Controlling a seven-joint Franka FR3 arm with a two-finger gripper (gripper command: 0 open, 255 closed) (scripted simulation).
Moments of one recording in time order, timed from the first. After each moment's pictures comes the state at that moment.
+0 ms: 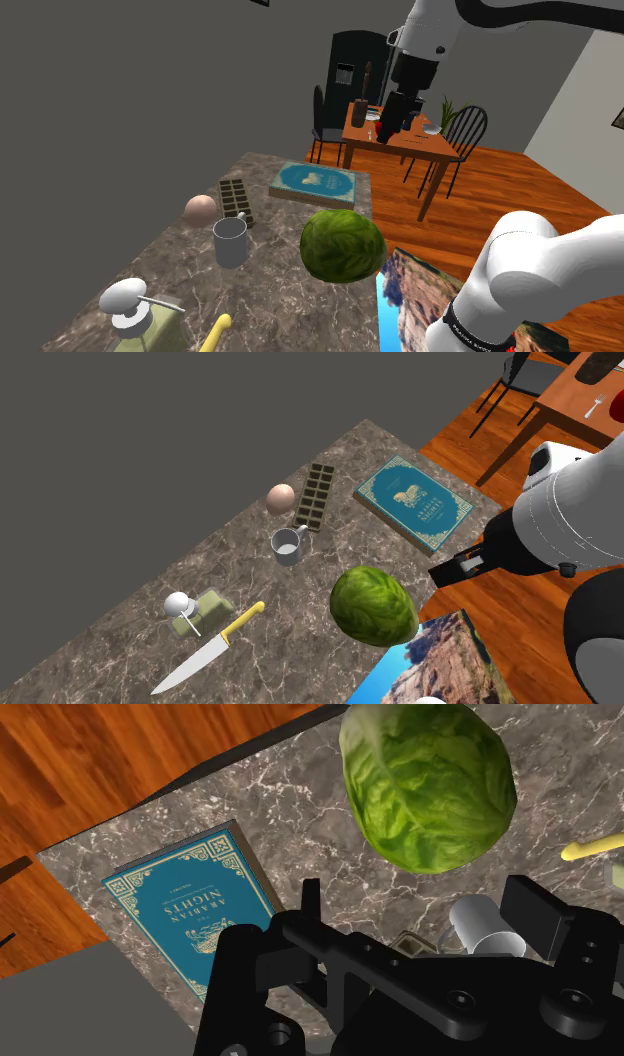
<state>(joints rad) 0.00 -0.83 0.02 -2.29 0.01 1.57 -0.09</state>
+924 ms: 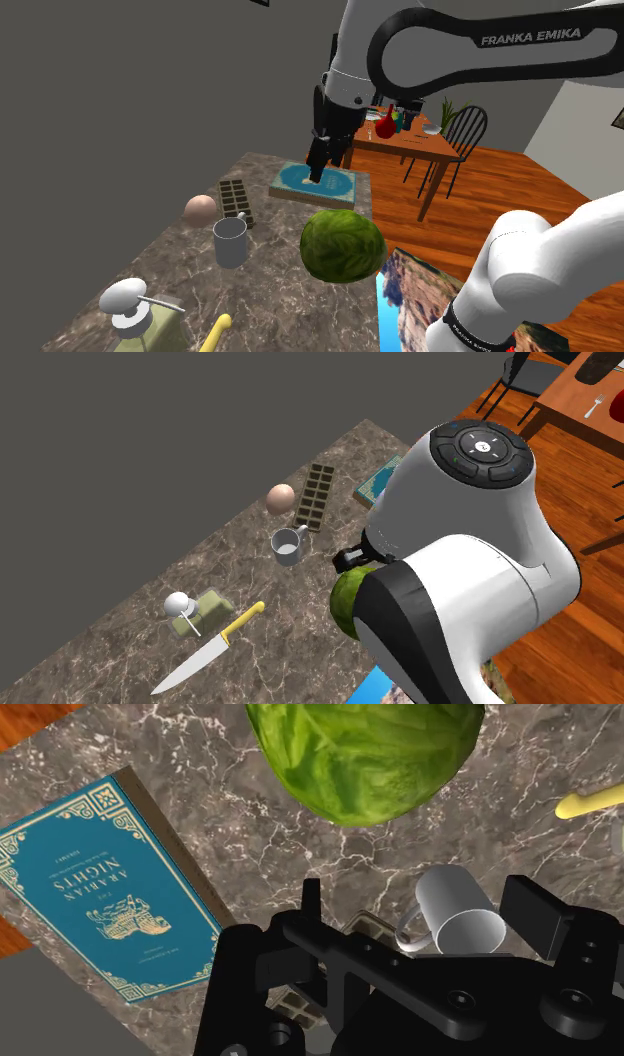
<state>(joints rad) 0.04 -0.60 0.21 -2.36 0.09 1.90 0.10</state>
